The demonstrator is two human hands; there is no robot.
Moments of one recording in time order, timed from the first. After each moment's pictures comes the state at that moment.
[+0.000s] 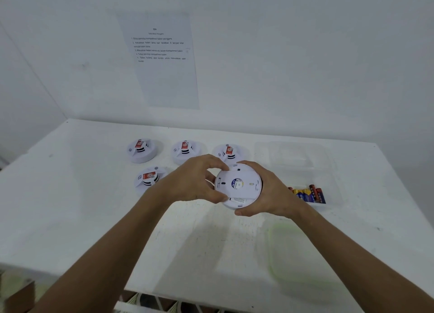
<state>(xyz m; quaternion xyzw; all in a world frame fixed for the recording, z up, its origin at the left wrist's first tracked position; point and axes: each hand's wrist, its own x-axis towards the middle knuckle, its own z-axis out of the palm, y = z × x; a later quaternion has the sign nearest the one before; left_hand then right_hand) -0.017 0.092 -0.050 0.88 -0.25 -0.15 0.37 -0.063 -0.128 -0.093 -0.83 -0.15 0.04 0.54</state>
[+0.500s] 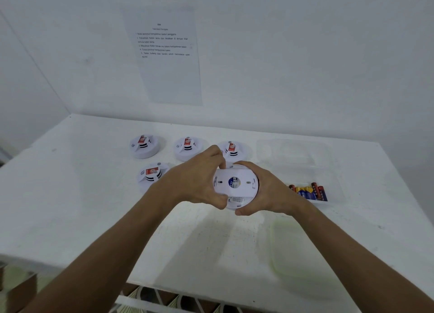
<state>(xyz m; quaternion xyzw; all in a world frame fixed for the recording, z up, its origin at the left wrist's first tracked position) -0.026 0.092 -0.040 0.93 -0.33 -0.06 0.17 -0.059 -0.123 -0.095 -0.83 -0.16 0.10 0.53</state>
